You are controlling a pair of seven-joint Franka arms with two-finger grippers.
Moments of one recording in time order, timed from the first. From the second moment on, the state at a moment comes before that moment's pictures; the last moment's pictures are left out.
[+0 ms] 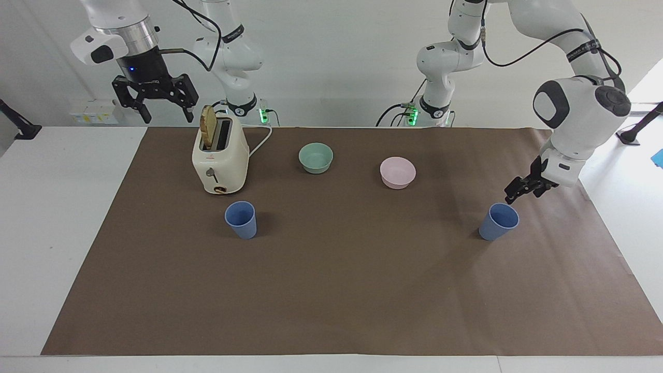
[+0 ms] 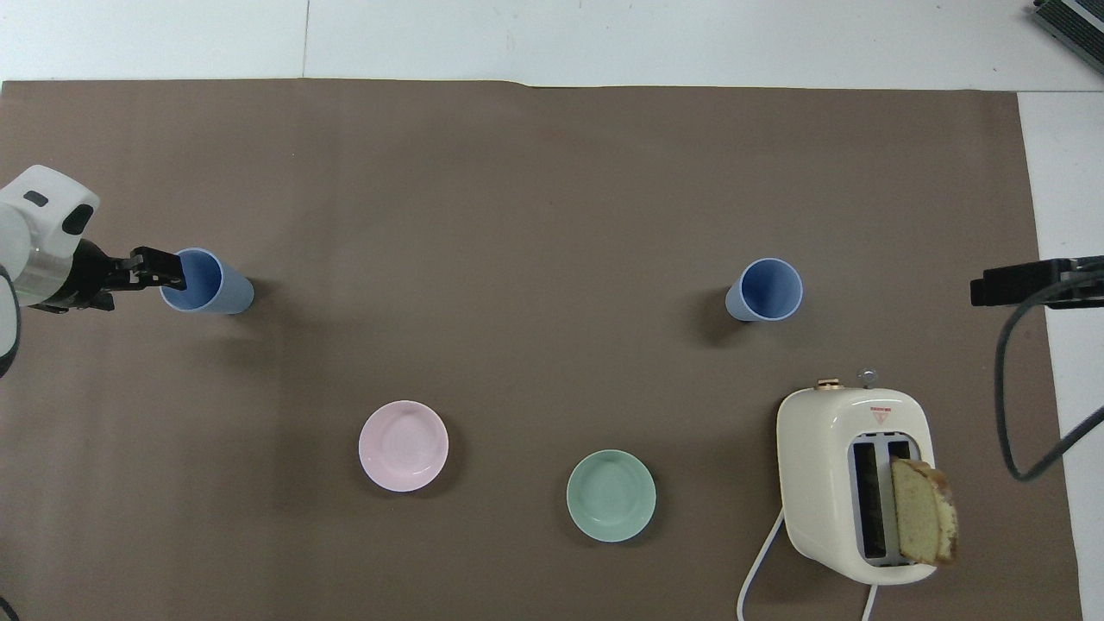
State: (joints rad) left arm 0.15 0.14 -0.08 -1.94 -0.03 2.09 -0.13; right arm -0.14 -0.10 0.13 -1.57 0.03 1.56 0.00
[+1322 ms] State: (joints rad) left arm 0.15 0.18 -0.10 -1.89 -0.12 2.16 -0.18; right arm -0.14 -0.10 0.13 -1.57 0.03 1.56 0.00
